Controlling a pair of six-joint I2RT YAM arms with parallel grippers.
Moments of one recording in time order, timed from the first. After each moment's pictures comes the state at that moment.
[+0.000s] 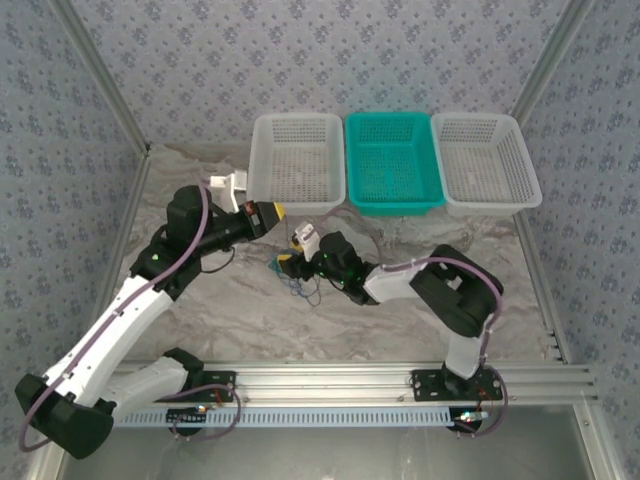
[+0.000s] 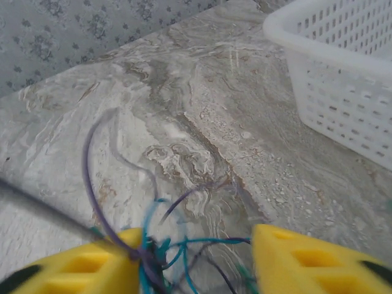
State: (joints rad) left arm -0.53 0.98 1.04 -0.32 0.39 -0.80; right arm 0.88 1.86 0.82 0.72 -0.09 0.10
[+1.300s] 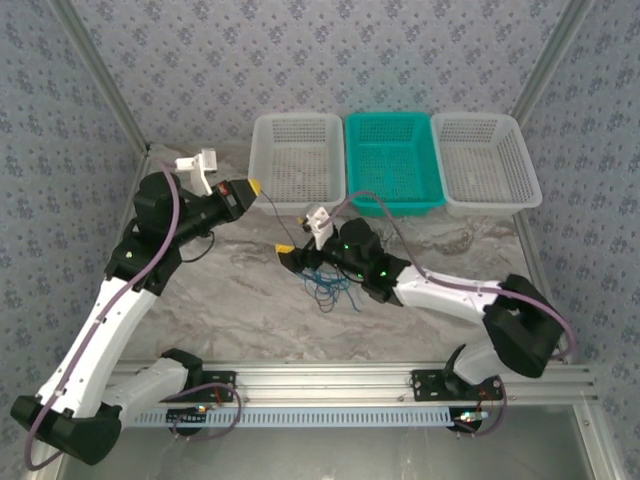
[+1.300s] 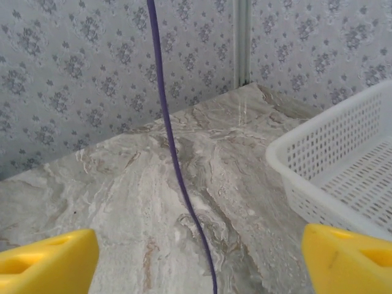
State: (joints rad) left arm -0.40 0.96 1.15 -0.37 0.37 -0.78; right arm 0.90 1.48 0.84 0.47 -0.11 0.06
